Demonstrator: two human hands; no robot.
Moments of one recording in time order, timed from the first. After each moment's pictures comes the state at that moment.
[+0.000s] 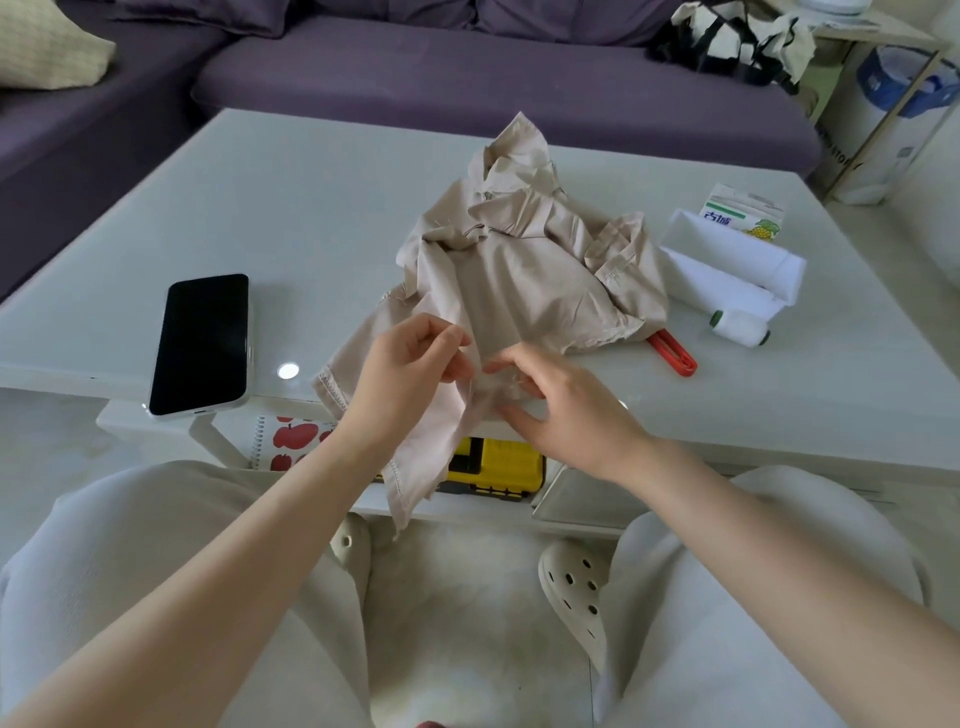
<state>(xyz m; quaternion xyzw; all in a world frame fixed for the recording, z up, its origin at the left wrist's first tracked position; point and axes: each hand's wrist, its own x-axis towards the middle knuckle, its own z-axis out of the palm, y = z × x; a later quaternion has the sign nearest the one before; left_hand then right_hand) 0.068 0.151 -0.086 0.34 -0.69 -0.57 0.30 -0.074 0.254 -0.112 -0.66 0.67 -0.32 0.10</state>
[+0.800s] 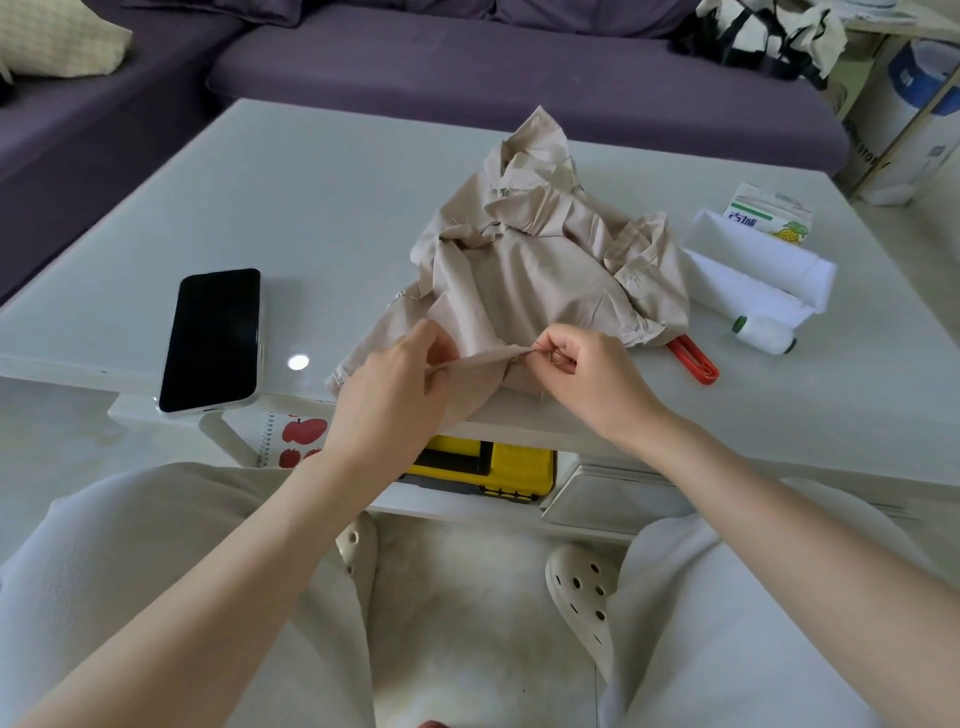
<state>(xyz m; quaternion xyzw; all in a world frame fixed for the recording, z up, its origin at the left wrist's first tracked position) 0.085 0.145 -0.092 0.38 -0.86 -0.25 0.23 -0.091 0.234 -0.106 -0.53 0.73 -0.39 0.19</state>
